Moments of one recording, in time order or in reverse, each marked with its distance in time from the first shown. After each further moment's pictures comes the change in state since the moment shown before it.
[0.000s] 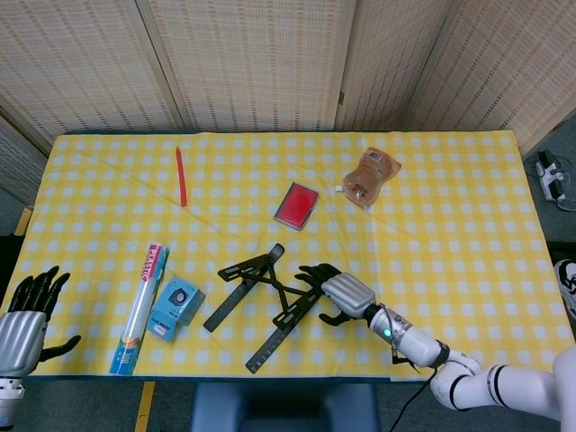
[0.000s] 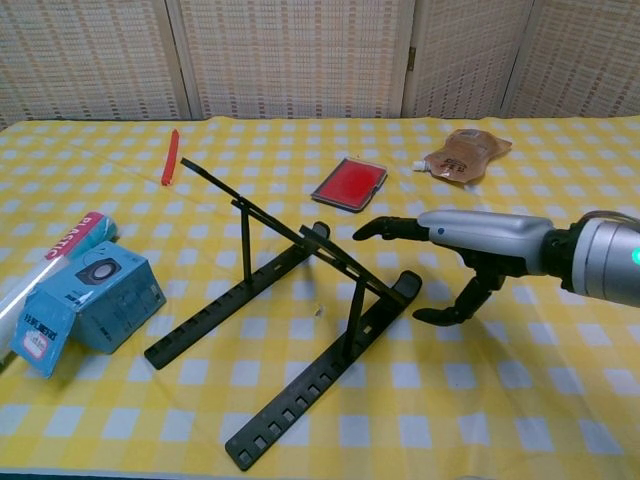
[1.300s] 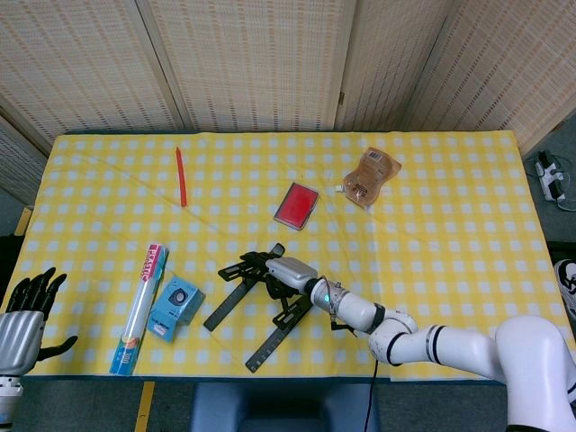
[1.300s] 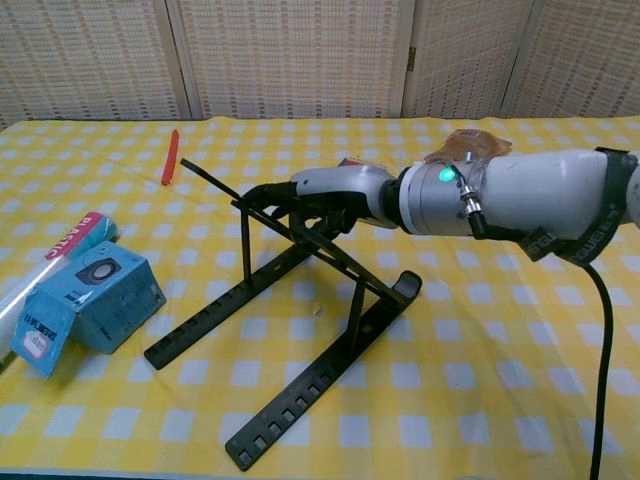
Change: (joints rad) left arm -0.002 -0.010 -0.004 0.027 -0.036 -0.027 -0.002; right arm 0.253 -0.133 0.249 0.115 0.195 -0.360 0.235
